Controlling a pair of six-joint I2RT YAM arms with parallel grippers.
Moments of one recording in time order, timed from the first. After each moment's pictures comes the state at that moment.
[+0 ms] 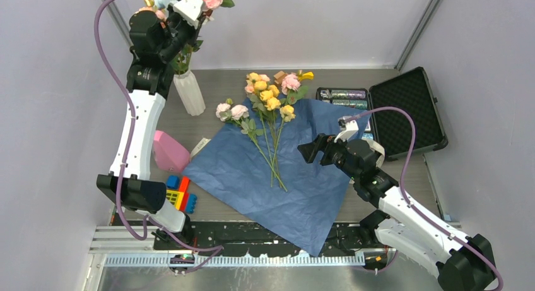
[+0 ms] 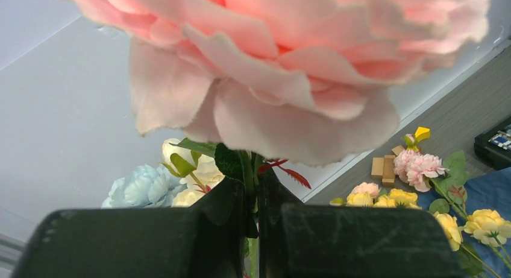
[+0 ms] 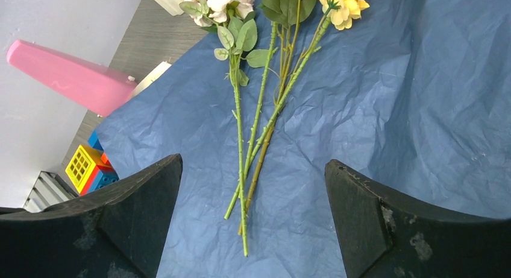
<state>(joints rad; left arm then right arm) -0.15 1.58 1.94 -0.22 0.36 0.43 0.56 0.80 0.46 0.08 -0.02 0.54</state>
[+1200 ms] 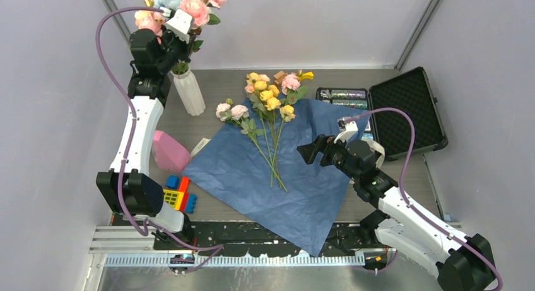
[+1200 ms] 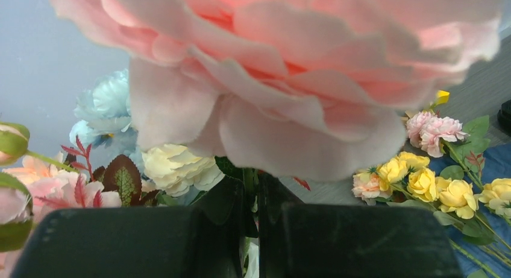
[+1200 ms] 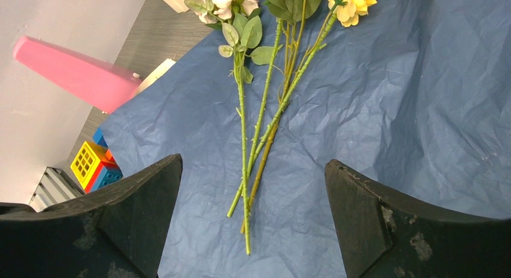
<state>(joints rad) -0.03 1.54 1.67 -0.09 0.38 0.37 0.55 0.80 0.45 0.10 -0.05 0.55</state>
